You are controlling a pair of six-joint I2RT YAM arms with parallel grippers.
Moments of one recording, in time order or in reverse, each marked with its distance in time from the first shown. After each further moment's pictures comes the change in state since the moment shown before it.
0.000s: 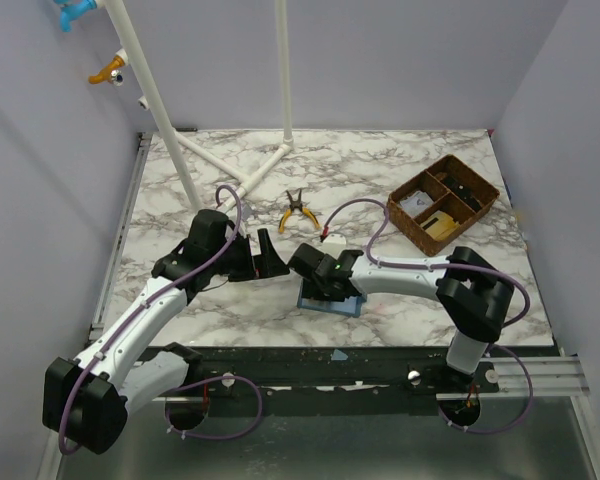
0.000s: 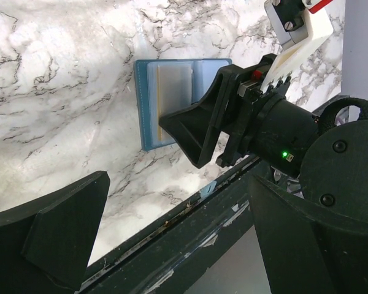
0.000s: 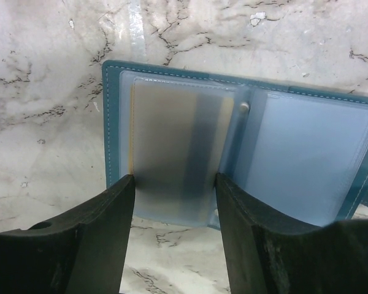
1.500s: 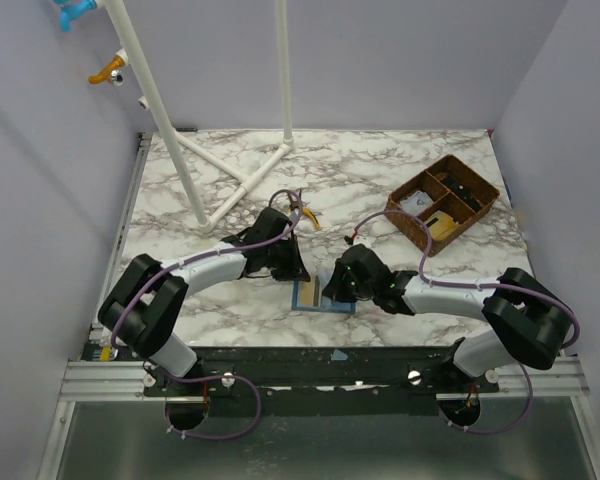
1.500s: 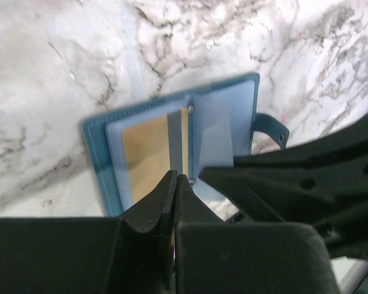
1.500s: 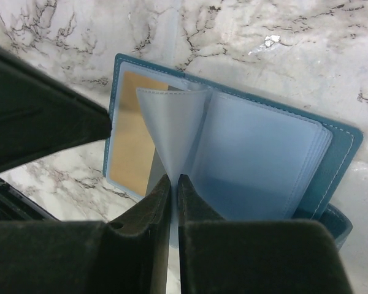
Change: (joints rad) left arm -0.208 0.535 0.090 0.274 -0.084 -0.163; right arm -0.162 -0.317 -0.504 0.639 -0.319 -0.239
